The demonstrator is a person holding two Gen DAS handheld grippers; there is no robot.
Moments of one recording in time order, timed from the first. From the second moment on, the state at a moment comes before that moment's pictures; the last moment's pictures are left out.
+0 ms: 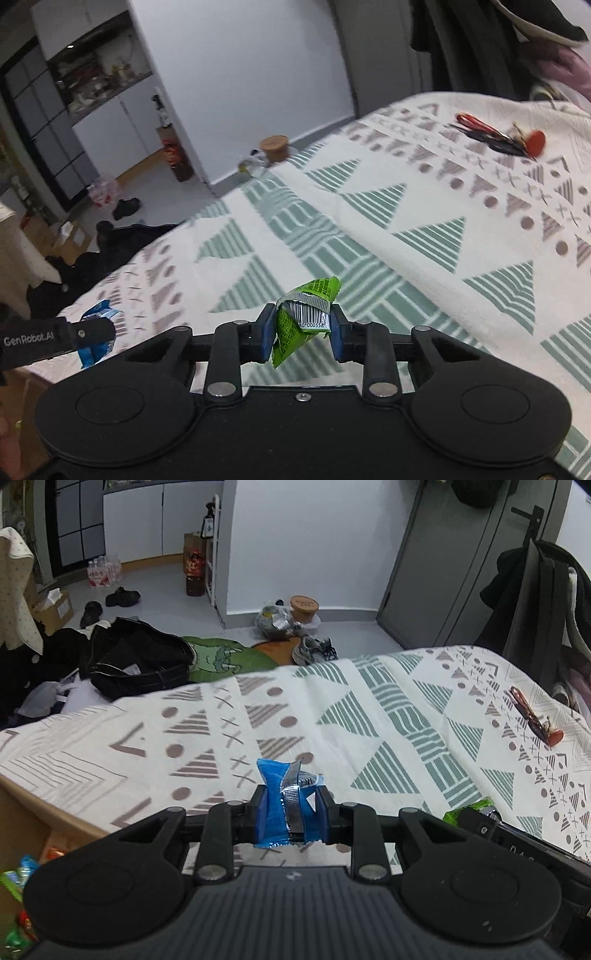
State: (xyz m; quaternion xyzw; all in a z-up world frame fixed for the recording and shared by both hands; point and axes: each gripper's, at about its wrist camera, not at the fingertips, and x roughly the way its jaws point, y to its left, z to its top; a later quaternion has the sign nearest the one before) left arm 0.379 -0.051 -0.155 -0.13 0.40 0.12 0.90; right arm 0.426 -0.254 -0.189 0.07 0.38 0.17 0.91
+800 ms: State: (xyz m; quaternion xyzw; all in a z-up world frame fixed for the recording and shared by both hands) left arm 0.287 0.007 -0.083 -0.14 0.36 0.20 0.90; right arm 0.364 -0.189 -0.125 0.03 0.33 0.26 0.91
